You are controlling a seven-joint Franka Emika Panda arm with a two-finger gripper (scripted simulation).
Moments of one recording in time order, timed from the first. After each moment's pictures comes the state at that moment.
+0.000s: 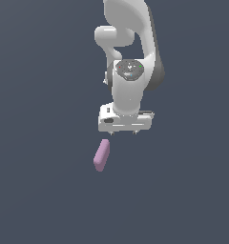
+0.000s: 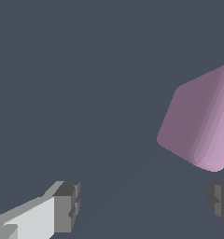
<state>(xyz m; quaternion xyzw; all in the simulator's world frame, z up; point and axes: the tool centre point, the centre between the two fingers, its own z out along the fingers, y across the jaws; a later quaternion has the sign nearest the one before) 0.012 0.038 0.168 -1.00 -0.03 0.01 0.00</state>
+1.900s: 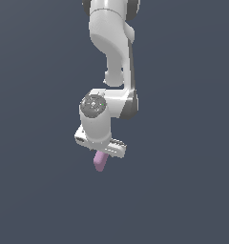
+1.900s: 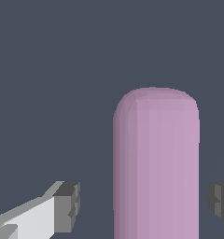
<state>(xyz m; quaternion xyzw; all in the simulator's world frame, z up) 0.065 -0.056 0.095 -0.99 0.16 0.00 0.00</state>
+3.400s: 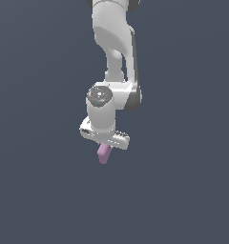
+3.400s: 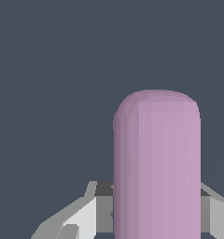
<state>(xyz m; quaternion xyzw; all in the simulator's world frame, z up) 0.034 -0.040 0.102 -0.99 0.16 0.00 0.00</state>
